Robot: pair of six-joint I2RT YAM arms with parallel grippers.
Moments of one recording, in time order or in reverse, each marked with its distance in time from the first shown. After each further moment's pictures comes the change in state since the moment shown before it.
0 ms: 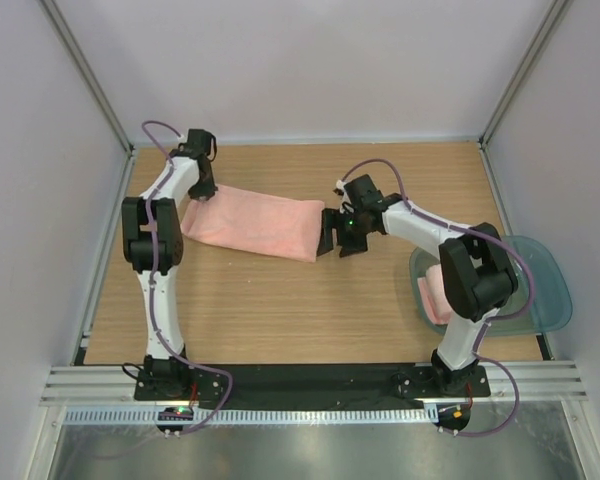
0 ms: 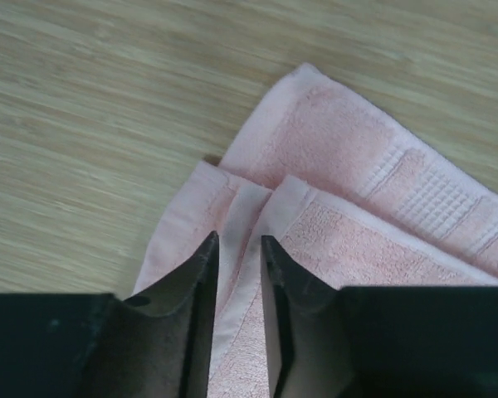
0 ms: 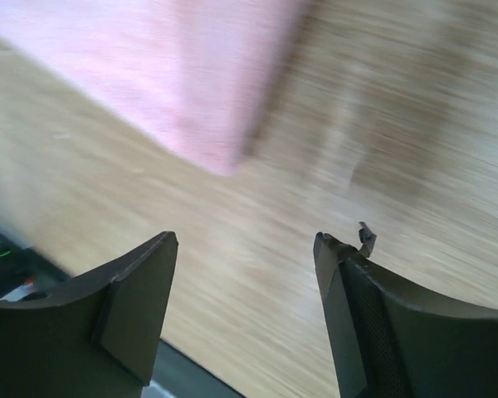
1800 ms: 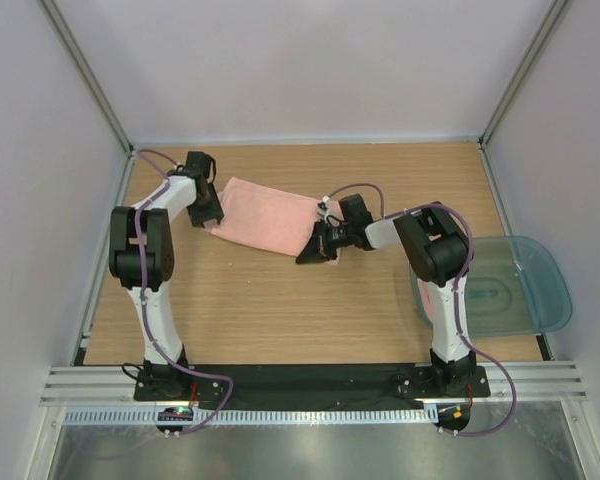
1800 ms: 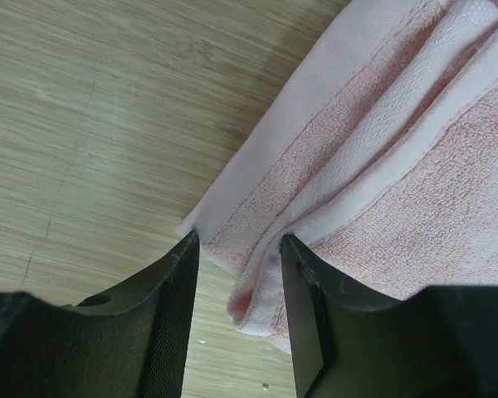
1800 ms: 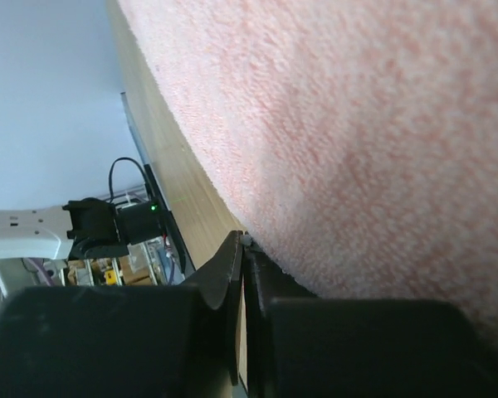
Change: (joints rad) left arm 0.000 -0.185 -0.337 0.056 0.124 -0.167; right arm -0.038 0.366 -0.088 0.765 -0.655 0.328
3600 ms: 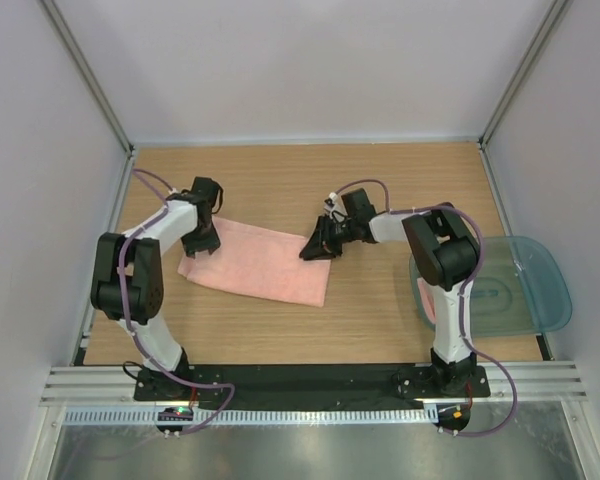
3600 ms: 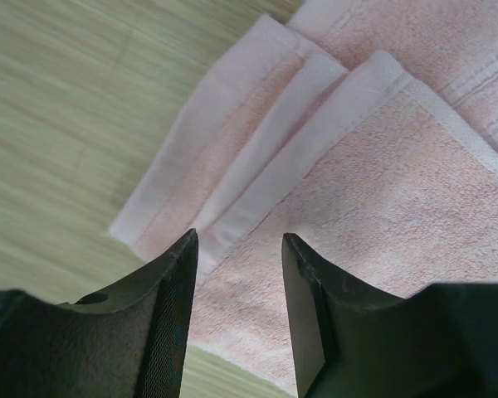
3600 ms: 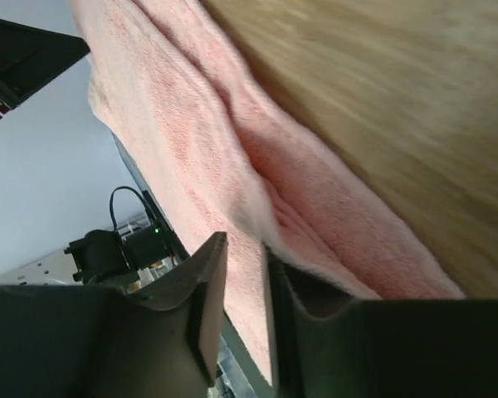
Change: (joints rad) left arm -0.091 -0.273 -0.339 -0.066 -0.159 -0.133; right arm -0.028 -0.065 0.016 -0.166 0.107 0.028
